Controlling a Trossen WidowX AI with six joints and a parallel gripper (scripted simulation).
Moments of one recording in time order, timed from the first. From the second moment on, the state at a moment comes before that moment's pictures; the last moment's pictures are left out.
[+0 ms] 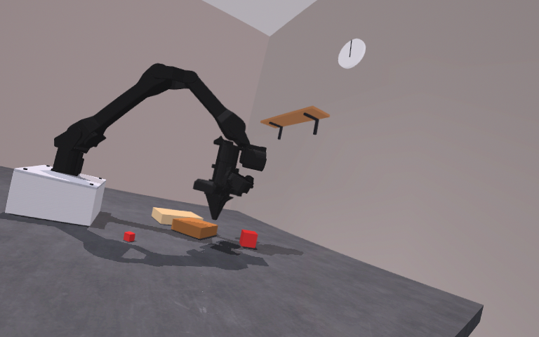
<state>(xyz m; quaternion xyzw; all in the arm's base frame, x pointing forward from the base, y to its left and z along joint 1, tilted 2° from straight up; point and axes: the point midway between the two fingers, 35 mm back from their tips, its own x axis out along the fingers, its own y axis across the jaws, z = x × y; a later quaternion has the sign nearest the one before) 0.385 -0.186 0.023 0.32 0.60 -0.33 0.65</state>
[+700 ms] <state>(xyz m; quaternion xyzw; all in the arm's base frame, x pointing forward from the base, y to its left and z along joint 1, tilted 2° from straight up) 0.385 -0.182 -0.031 0.33 0.60 -0.34 0.65</state>
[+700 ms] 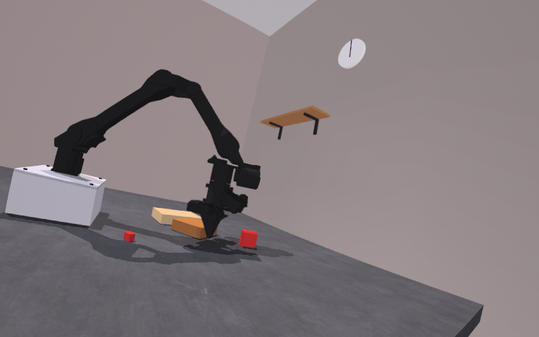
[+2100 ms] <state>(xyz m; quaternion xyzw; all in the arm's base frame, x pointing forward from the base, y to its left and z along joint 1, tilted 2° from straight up) 0.360 -0.140 -0.031 0.33 0.59 -0.35 0.65</state>
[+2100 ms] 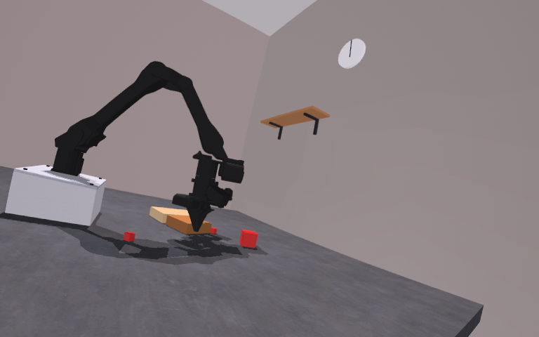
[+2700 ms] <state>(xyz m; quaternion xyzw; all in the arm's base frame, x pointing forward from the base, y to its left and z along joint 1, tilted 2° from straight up) 0.353 -0.118 -0.031 0.33 0.59 -0.35 0.65</state>
